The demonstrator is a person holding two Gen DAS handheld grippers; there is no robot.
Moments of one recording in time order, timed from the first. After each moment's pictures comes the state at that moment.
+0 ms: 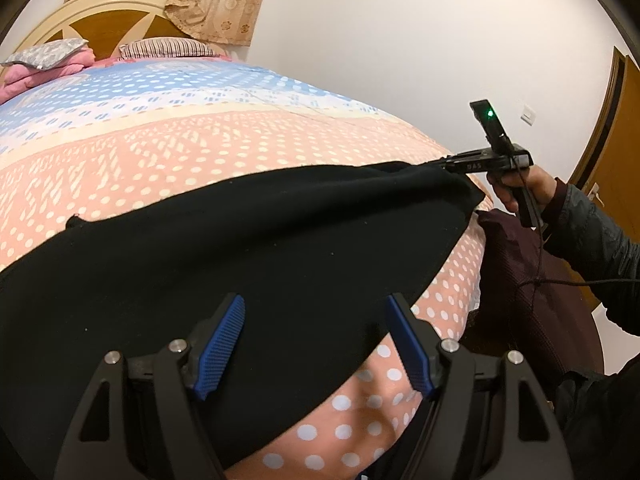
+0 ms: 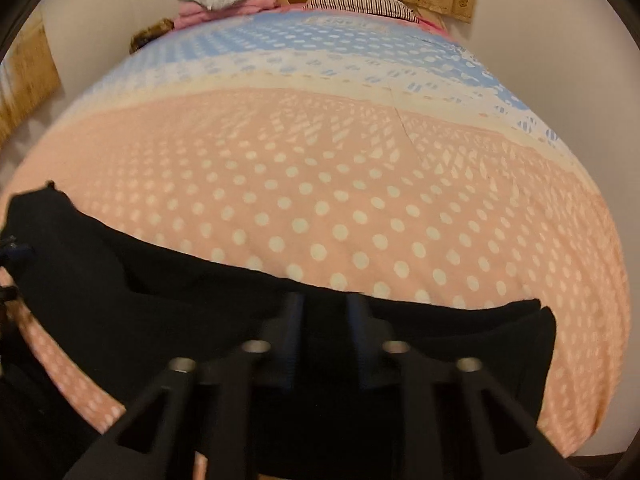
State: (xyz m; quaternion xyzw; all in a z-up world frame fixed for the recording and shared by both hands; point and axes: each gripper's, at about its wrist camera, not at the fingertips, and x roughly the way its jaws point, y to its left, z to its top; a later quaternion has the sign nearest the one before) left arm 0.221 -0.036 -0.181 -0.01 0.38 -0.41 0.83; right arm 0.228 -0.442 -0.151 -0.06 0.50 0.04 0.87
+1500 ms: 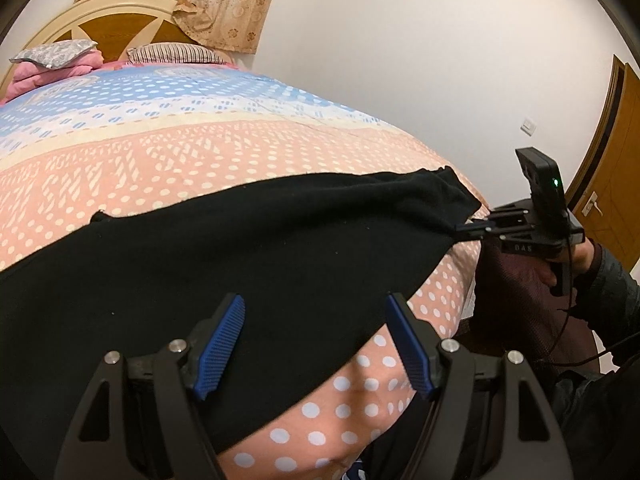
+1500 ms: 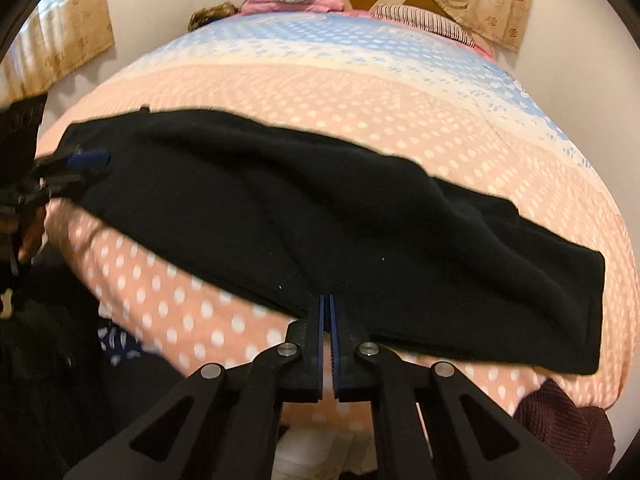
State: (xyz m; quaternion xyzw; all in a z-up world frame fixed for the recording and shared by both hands) left arm 0.212 -0.018 -0.175 -0.02 0.37 -0.40 0.84; right arm 0.131 -0.320 -0.157 -0.11 0.49 0.11 0.86
